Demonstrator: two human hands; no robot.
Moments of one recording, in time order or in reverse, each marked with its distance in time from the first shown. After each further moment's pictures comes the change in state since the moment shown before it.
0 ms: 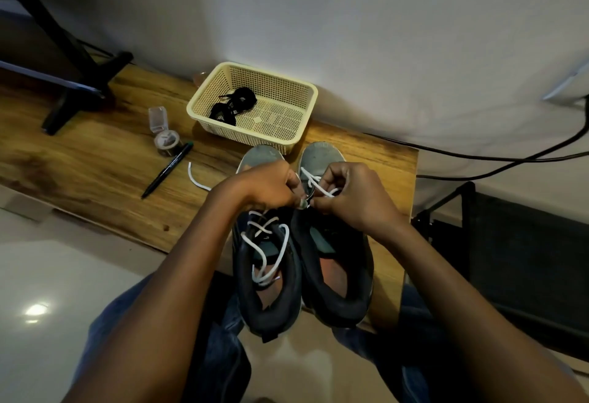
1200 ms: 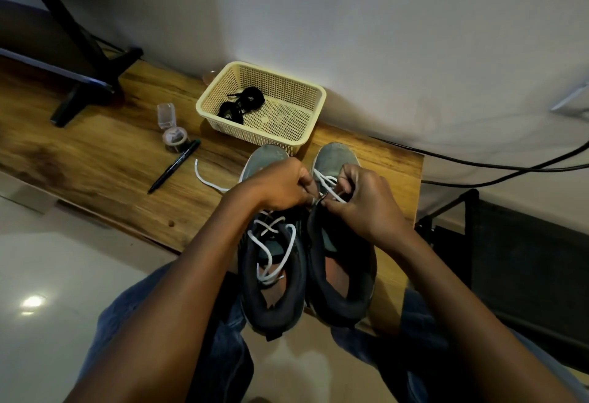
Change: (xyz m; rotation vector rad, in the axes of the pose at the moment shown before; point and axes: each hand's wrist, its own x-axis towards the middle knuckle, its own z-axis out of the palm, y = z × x) left_hand 0.008 -0.004 0.010 -0.089 0.101 0.098; right_hand -0.004 0.010 0.003 -0.013 0.064 -0.081
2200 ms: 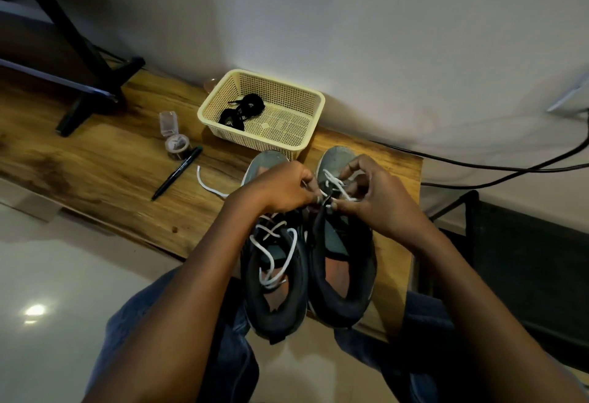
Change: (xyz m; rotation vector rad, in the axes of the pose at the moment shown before) left_hand -0.003 0.007 -0.003 0.124 0.036 -0.046; right_hand 0.001 0.001 -0.021 -0.019 -0.075 0.059
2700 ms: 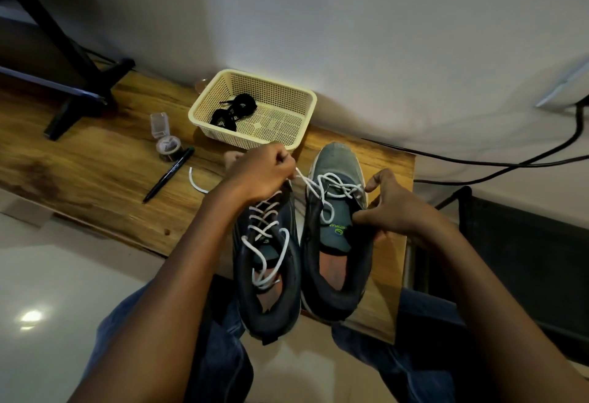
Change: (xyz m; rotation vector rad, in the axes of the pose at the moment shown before) left_hand -0.002 -0.006 -0.010 -0.025 0.286 -0.044; right_hand -0.004 0.020 -0.021 0.086 -0.188 0.401
